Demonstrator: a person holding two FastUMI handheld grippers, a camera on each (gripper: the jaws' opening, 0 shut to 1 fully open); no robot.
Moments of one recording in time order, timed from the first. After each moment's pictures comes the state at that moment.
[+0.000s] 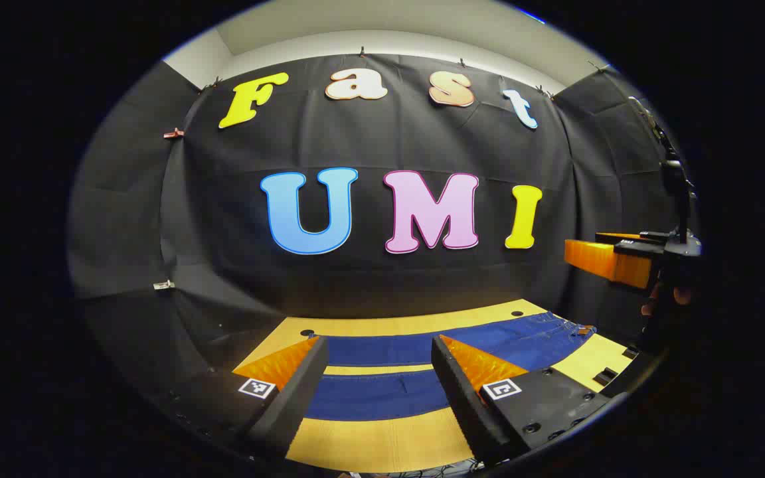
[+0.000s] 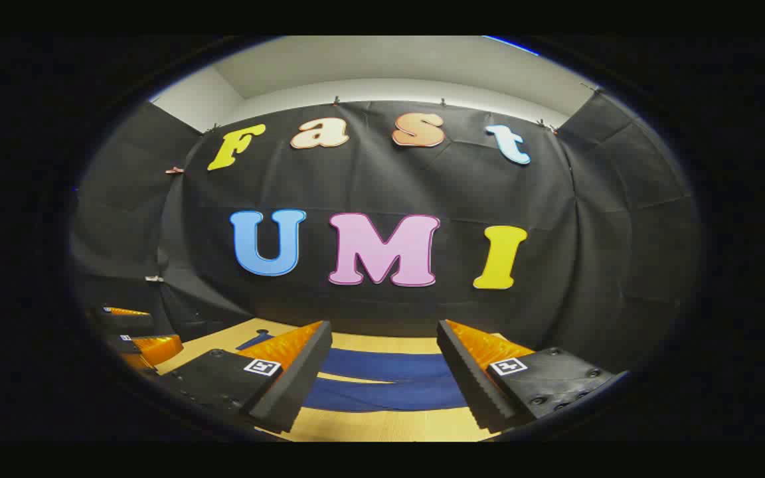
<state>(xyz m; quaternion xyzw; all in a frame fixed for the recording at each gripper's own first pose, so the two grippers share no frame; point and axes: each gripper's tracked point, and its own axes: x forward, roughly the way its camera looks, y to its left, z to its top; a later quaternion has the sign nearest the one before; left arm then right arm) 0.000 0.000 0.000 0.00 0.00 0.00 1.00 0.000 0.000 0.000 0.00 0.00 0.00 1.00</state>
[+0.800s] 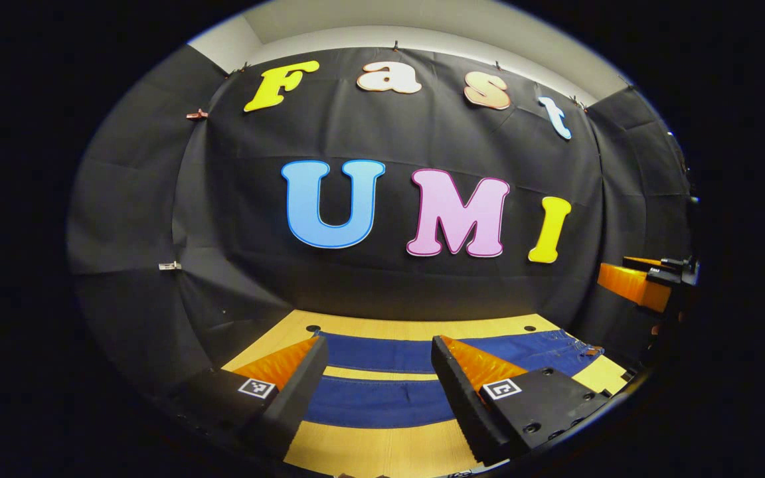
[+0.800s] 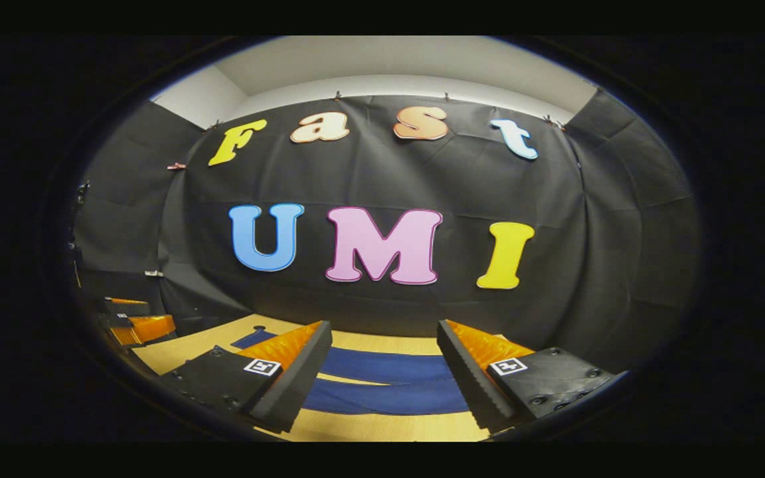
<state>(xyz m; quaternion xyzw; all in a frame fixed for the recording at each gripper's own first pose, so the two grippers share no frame) 0.040 0.022 0.003 -0.05 0.00 0.04 1.00 0.029 -0.027 -0.007 0.01 0.01 0.01 1.00</state>
